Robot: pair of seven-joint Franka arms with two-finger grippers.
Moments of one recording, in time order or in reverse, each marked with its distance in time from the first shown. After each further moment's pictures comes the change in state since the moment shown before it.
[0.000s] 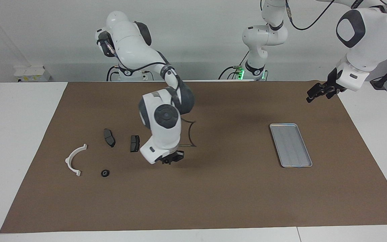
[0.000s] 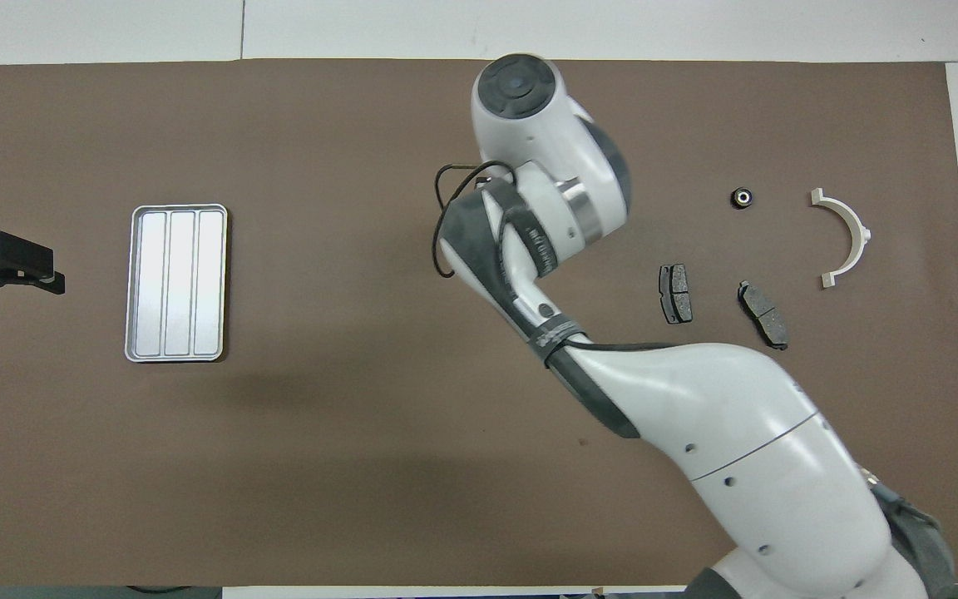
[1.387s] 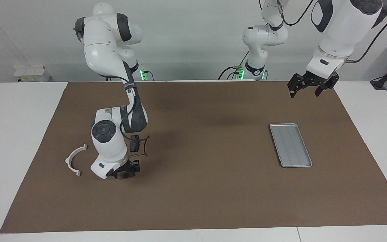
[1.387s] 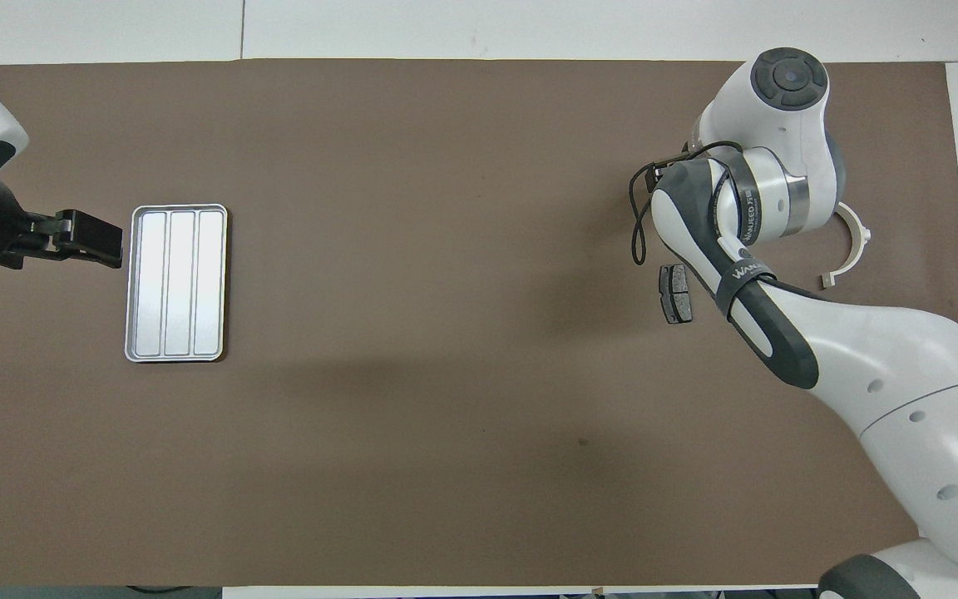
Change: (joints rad) left arm 0.002 -0.001 -0.210 0.111 0.091 -0.036 -0.002; right arm -0.177 -0.141 0.004 -0.445 -0.015 0.415 -0.308
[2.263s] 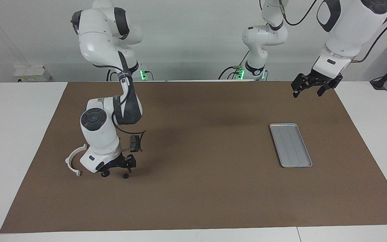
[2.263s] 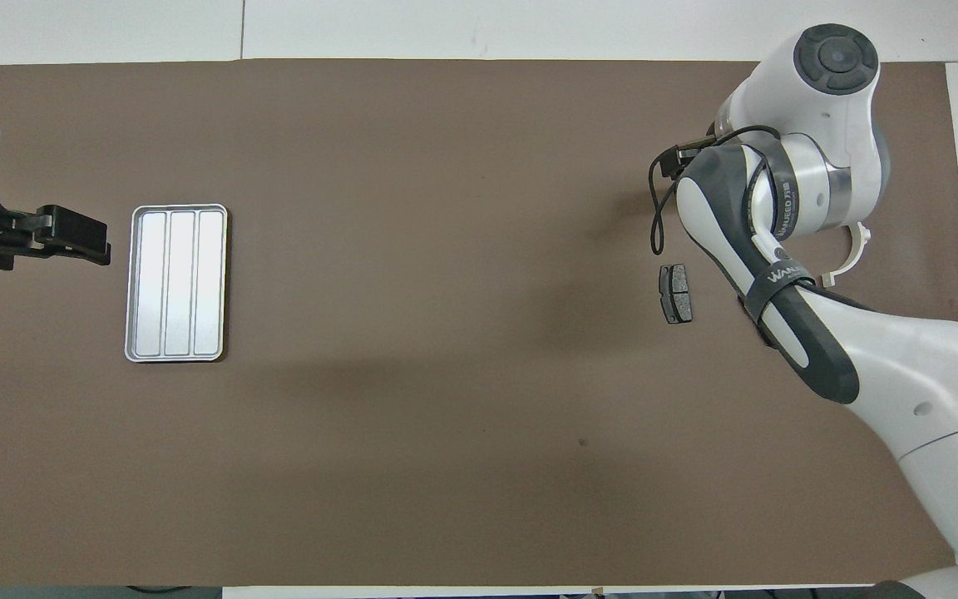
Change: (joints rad) left arm 0.015 0.000 0.023 0.002 -0.036 0.001 0.000; right arm -0.031 -0.086 0.000 -0.003 0.000 -0.050 0.000
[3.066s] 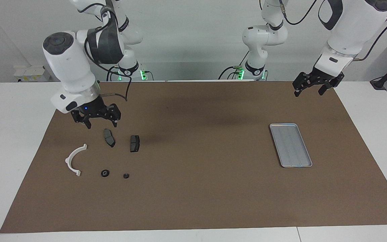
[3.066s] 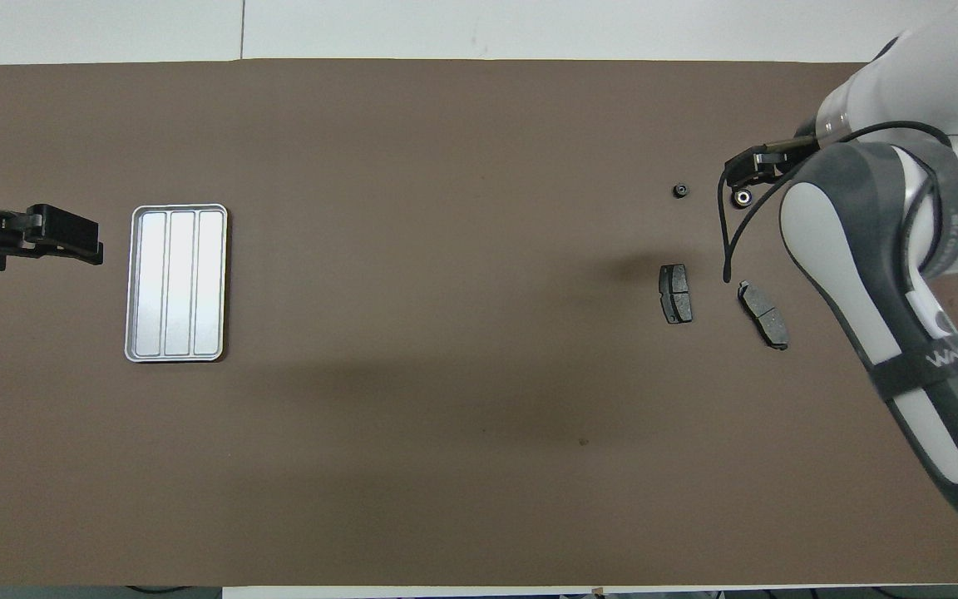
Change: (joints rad) left arm 0.000 -0.010 0.002 -0.003 -0.002 -0.002 0.000; right arm -0.029 -0.515 0.007 -0.239 0.076 -0.322 0.000
